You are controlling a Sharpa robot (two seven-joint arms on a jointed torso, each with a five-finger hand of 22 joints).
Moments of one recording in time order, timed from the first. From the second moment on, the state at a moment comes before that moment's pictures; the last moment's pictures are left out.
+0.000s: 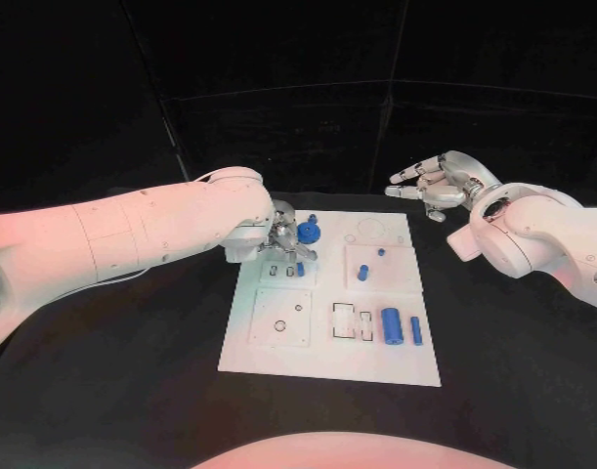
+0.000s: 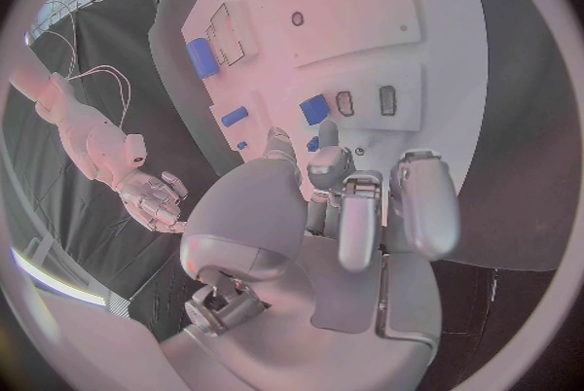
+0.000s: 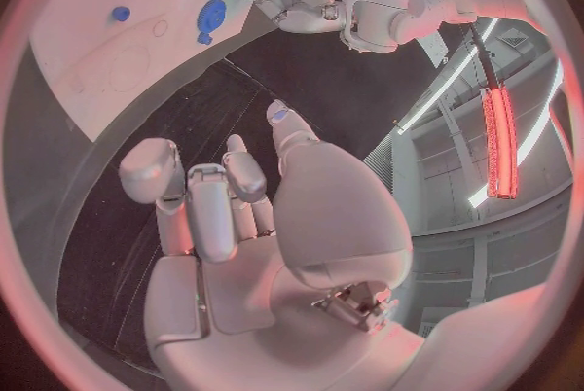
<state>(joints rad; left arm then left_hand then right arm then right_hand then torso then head) 1.33 -0.55 -0.12 1.25 -0.99 0.22 -0.60 1.16 0.14 -0.29 0.26 0.05 0.85 0.08 0.64 0.42 1.23 0.00 1.21 1.03 1.47 -0.06 1.57 1.31 0.08 1.46 0.04 1.36 1.18 1.25 -0.80 0.00 1.43 -0.76 -0.38 -0.03 1.29 -0.02 0.01 0.07 0.28 0.86 0.18 0.13 0.07 1.24 0.09 1.29 1.12 1.47 0.02 1.43 1.28 0.11 1.25 0.12 1.31 0.96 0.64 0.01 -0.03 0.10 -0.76</state>
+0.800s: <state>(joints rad) 1.33 -0.51 -0.13 1.21 -0.99 0.28 -0.60 1.18 0.15 -0.28 0.24 0.05 0.84 0.07 0.67 0.43 1.23 0.00 1.21 1.03 1.47 -0.06 1.57 1.31 0.08 1.46 0.04 1.36 1.19 1.25 -0.79 0.00 1.42 -0.76 -0.38 -0.03 1.29 -0.02 0.01 0.07 0.28 0.86 0.18 0.13 0.07 1.24 0.09 1.29 1.12 1.47 0.02 1.43 1.28 0.11 1.25 0.12 1.31 0.95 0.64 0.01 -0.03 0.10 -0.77</state>
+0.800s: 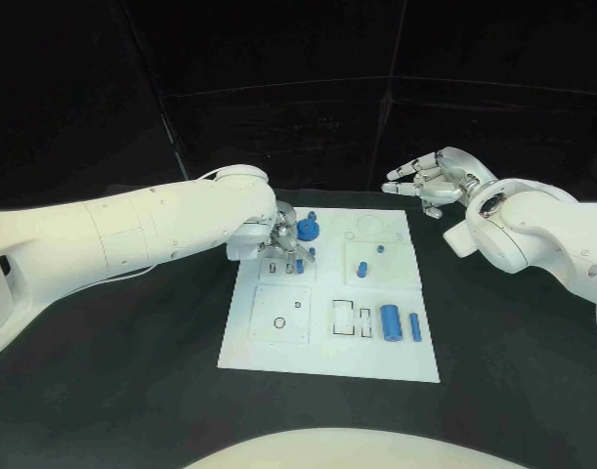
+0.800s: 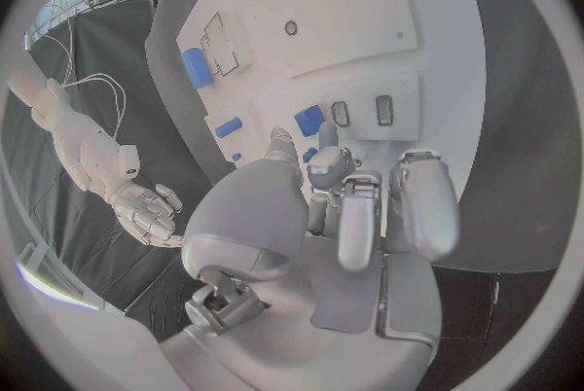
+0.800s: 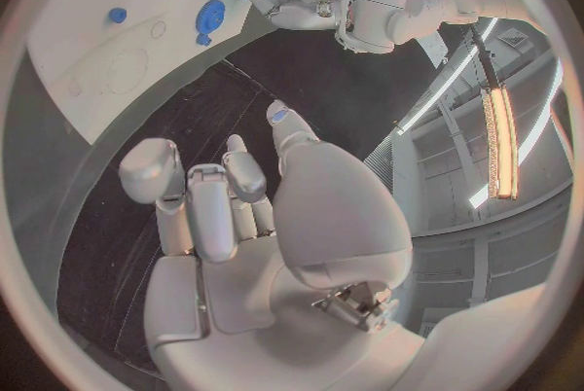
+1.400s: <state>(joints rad) 1.32 -0.49 -0.13 1.20 -0.99 0.31 -0.61 1.25 0.18 -0.22 0.16 0.05 0.82 0.08 0.69 0.45 1.23 0.00 1.21 1.03 1.47 -0.06 1.57 1.31 0.08 1.46 0.04 1.36 1.19 1.25 -0.78 0.00 1.42 -0.76 -0.37 -0.03 1.29 -0.02 0.01 0.07 0.28 0.86 0.18 0.13 0.07 1.24 0.09 1.29 1.12 1.47 0.02 1.43 1.28 0.11 1.25 0.12 1.31 0.95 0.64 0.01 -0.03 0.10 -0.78</state>
